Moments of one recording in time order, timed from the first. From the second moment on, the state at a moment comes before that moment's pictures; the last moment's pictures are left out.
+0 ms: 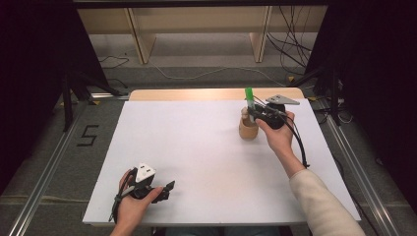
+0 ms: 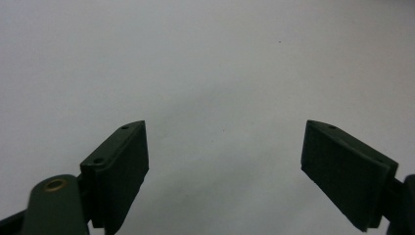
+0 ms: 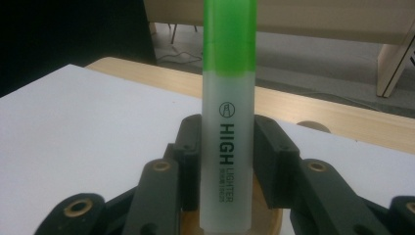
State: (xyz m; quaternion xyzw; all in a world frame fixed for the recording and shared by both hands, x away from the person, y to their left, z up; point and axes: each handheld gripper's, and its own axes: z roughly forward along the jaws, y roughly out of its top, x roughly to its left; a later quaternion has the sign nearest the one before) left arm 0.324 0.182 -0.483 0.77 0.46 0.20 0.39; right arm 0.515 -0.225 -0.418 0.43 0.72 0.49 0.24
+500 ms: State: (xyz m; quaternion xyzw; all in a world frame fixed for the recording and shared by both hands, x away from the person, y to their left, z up) left arm 0.324 0.182 -0.483 0.77 0.46 0.20 0.39; right arm 0.514 -0.224 -0.422 0.43 0.72 0.49 0.24
